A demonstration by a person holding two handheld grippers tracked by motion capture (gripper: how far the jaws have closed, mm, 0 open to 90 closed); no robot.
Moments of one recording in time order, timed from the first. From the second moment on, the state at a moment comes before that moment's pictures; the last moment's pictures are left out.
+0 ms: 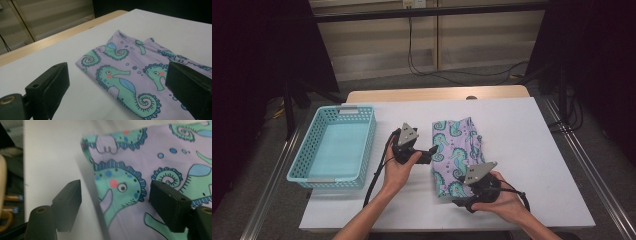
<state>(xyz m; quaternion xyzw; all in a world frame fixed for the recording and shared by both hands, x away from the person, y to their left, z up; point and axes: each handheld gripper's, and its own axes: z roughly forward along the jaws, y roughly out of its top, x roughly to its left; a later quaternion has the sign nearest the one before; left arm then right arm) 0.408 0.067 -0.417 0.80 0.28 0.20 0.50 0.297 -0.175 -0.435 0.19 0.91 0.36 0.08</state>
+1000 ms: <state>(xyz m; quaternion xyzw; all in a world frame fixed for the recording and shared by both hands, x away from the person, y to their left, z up) 0.425 0.046 -0.412 0.80 0.29 0.16 0.50 0.317 -0.179 -0.440 0.17 0.93 0.31 0.09</state>
